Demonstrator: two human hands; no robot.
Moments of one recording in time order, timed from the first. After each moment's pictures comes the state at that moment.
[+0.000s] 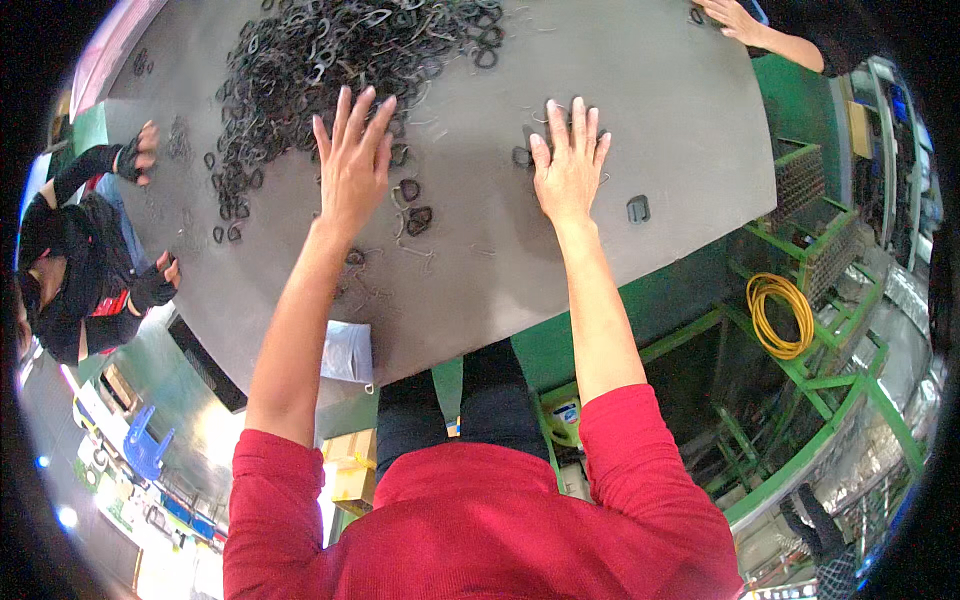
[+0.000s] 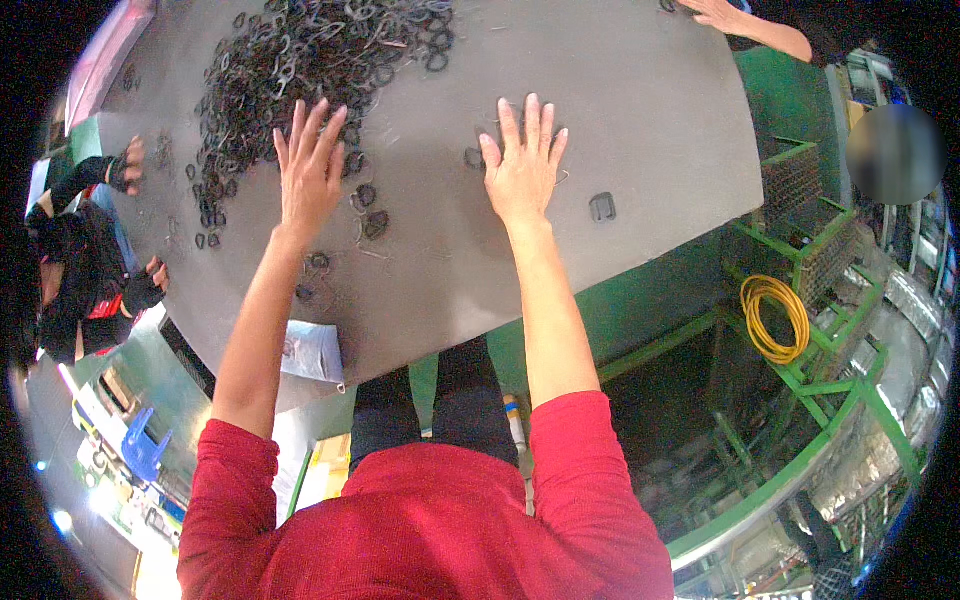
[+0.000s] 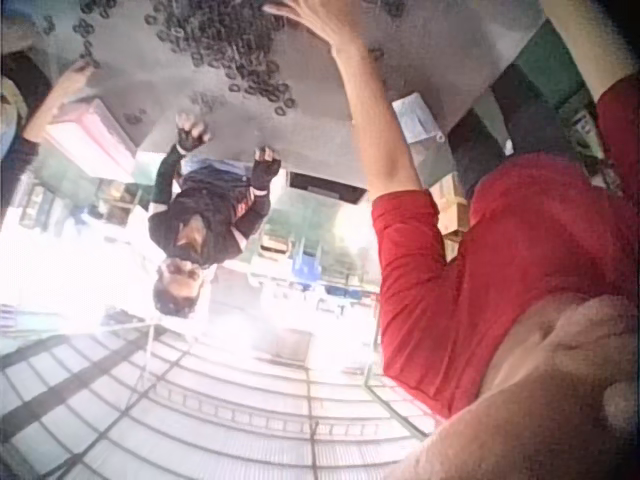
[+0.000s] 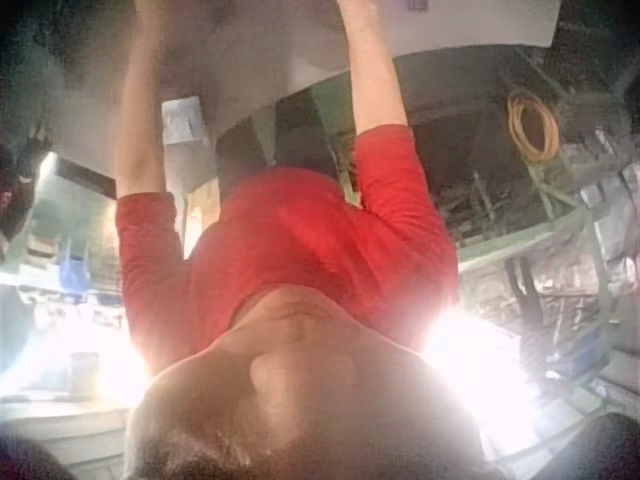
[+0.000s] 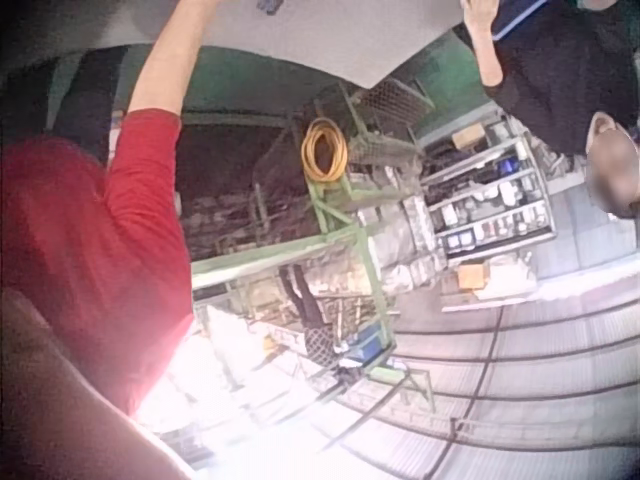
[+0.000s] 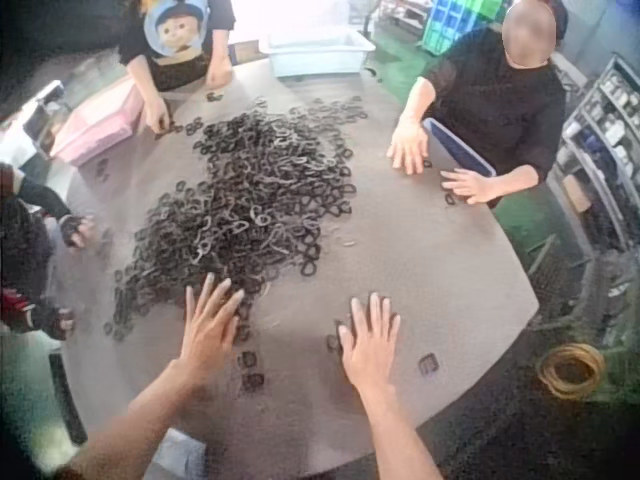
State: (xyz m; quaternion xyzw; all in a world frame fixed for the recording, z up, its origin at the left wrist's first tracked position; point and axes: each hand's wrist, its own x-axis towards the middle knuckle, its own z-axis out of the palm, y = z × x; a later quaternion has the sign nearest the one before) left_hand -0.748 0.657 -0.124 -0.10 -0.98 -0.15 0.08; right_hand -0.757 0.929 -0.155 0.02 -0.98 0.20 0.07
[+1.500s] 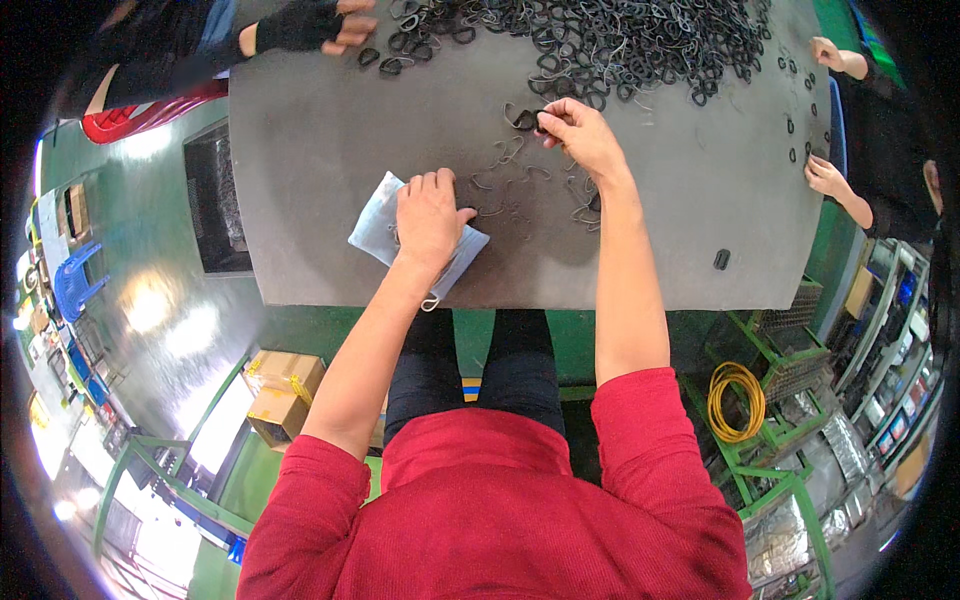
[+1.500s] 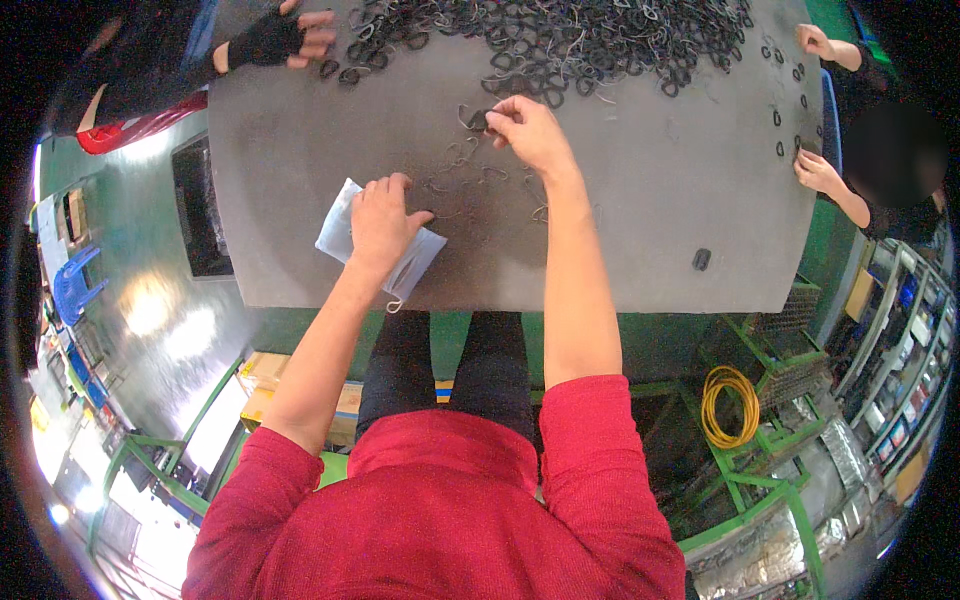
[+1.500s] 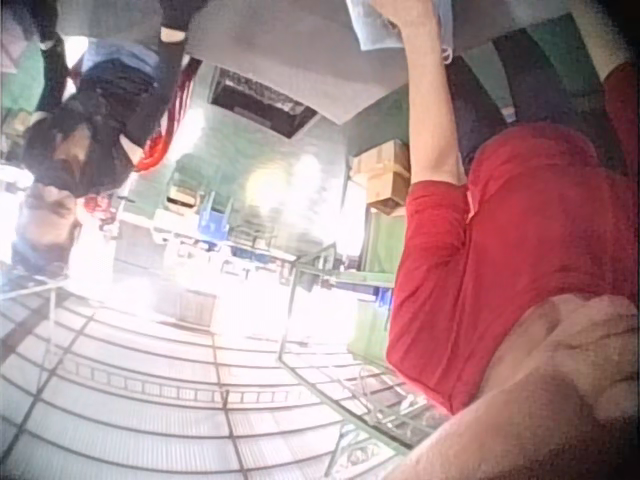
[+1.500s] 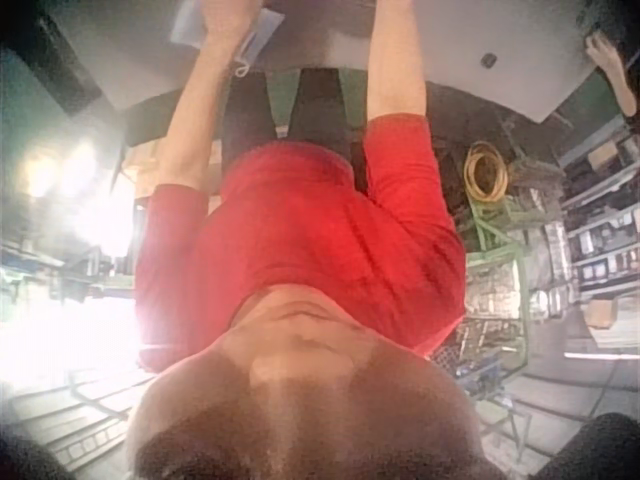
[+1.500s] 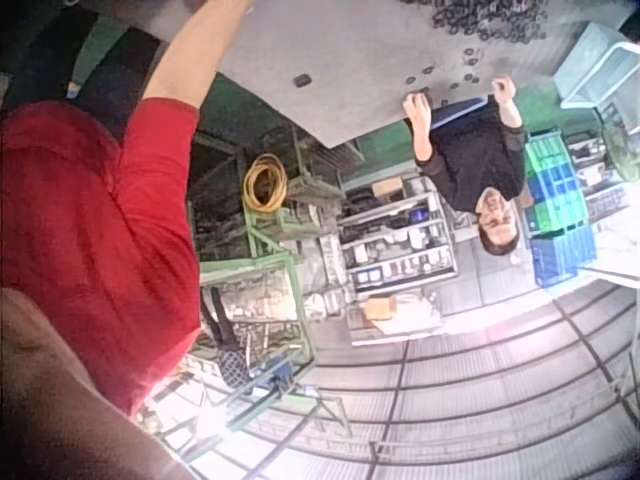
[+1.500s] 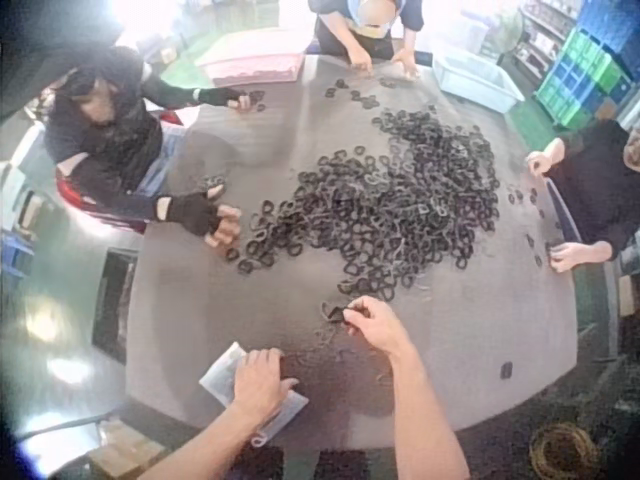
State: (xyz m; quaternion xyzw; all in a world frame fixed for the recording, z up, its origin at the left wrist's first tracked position) left_hand -0.526 0.588 -0.092 0.22 -0.96 -0.17 -0.05; right_hand -0.724 0.718 -0.113 0.09 -0.74 0.50 -0.44
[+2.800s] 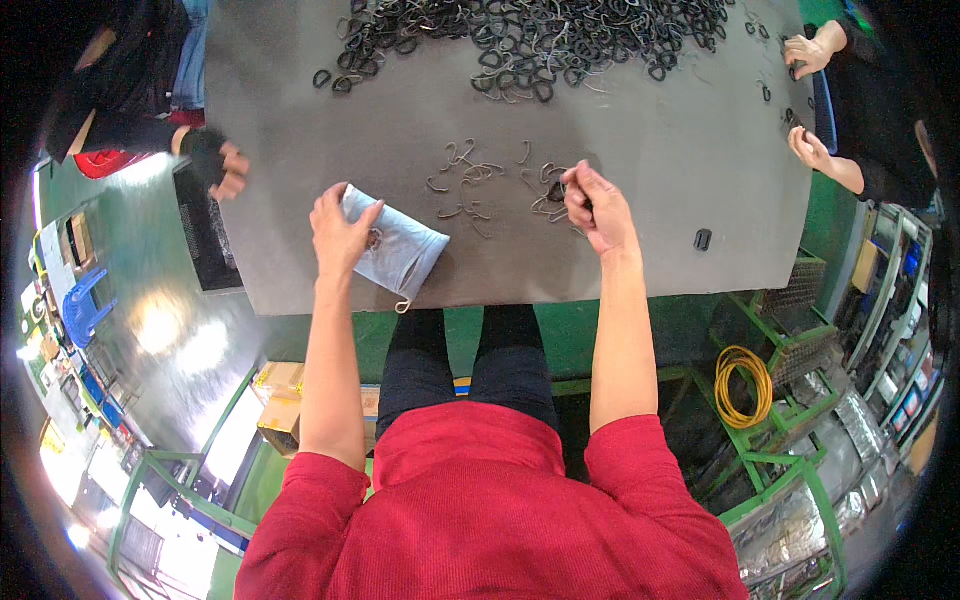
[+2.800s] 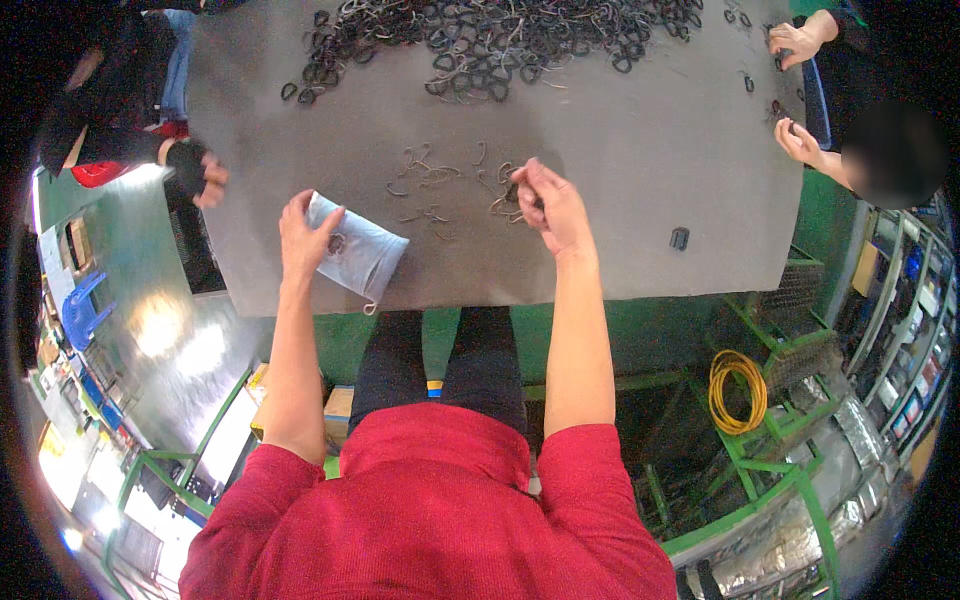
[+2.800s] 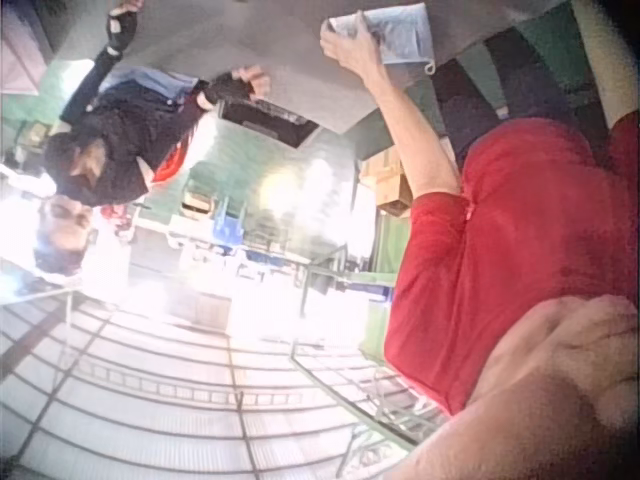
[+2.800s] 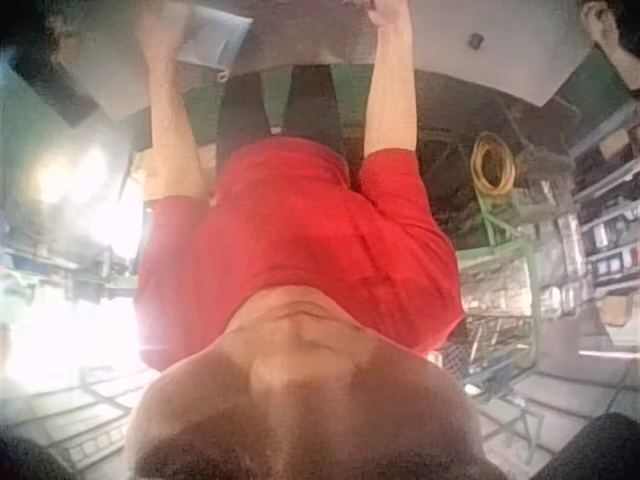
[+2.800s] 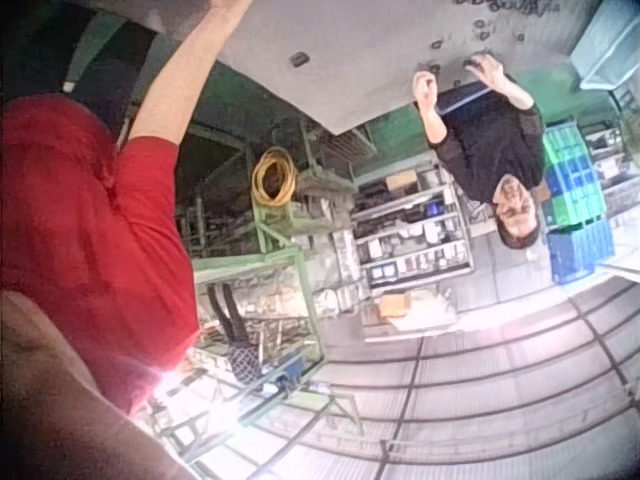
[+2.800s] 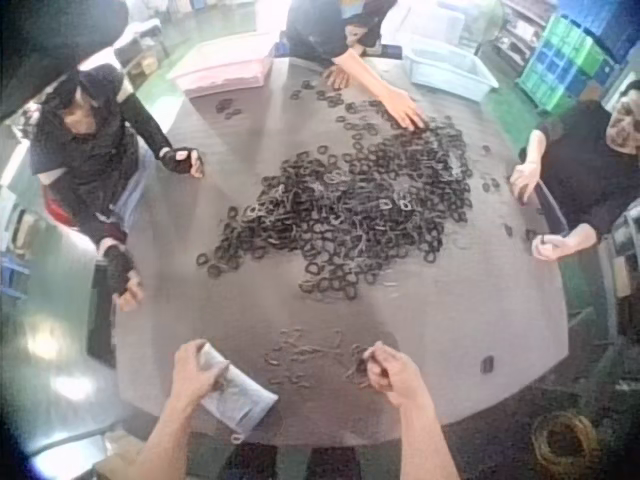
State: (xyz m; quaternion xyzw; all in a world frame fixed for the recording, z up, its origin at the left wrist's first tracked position) left_hand -0.490 0.538 -0.099 0.40 -0.89 -0.21 0.03; right_hand -0.678 0.833 -0.093 -0.18 -0.51 0.70 -0.46
